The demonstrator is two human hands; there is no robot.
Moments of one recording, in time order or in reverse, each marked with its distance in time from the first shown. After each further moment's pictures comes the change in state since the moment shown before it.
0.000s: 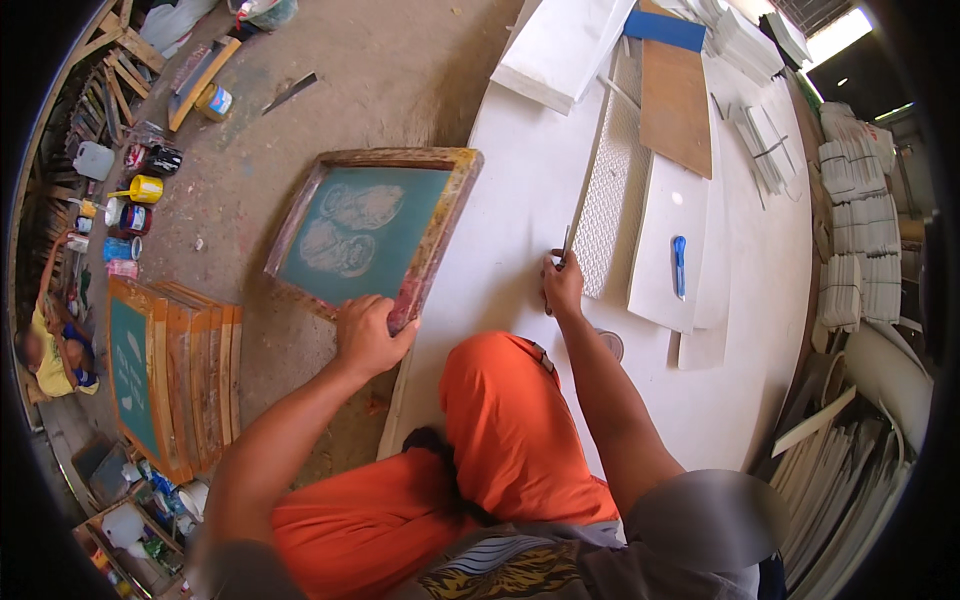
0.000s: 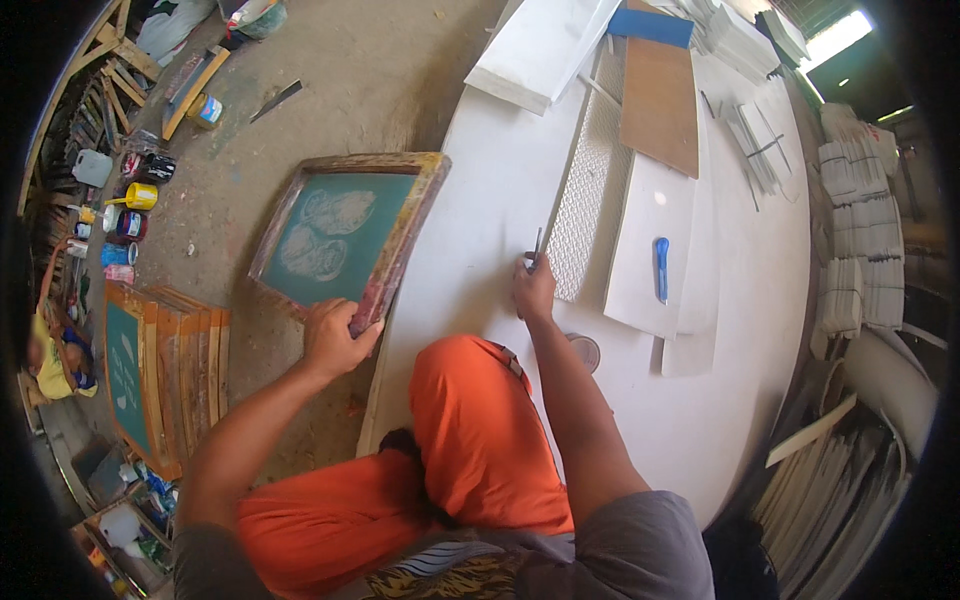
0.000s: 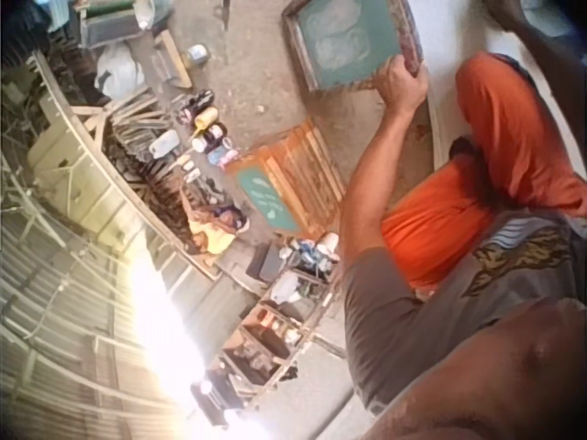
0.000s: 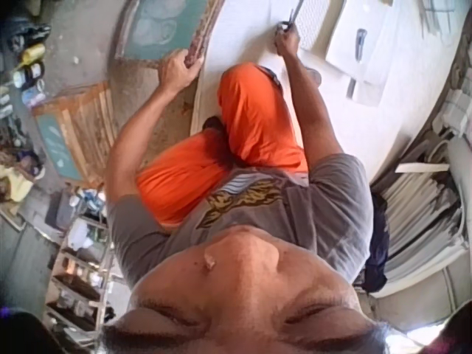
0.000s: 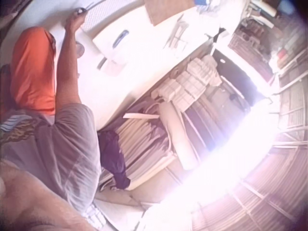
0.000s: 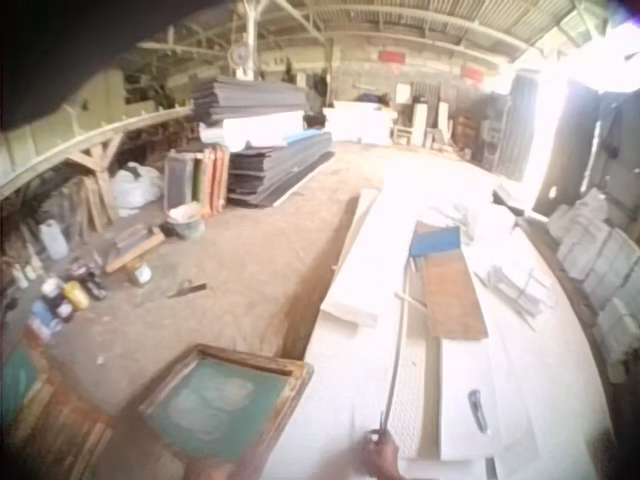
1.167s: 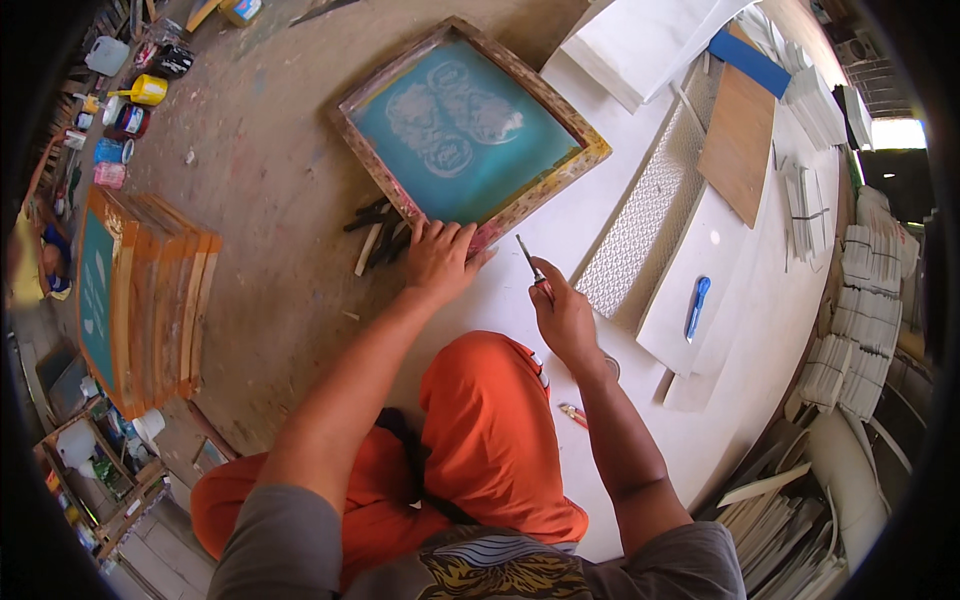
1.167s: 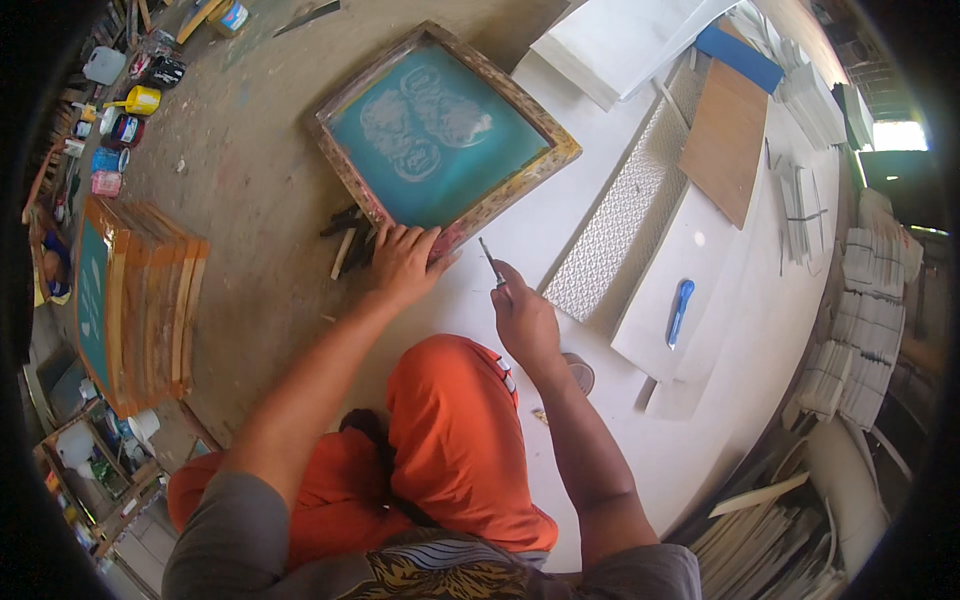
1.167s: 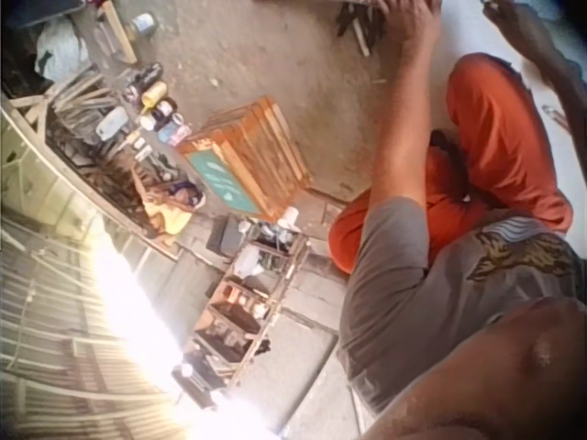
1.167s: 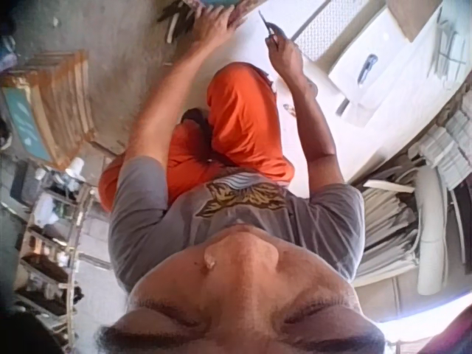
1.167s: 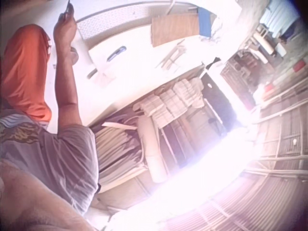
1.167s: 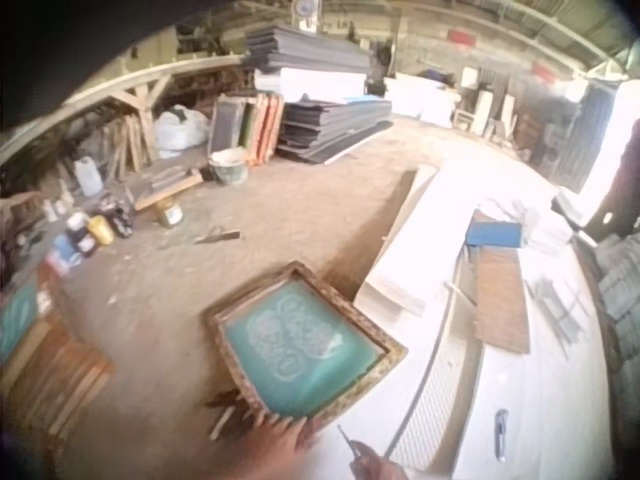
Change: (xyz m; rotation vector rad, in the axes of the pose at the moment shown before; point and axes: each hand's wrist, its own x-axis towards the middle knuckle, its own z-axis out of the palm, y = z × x) left_hand 0.075 0.001 0.153 0.141 0.133 -0.077; right_hand -0.072 -0.106 -0.039 -0.528 -0.487 -0.368
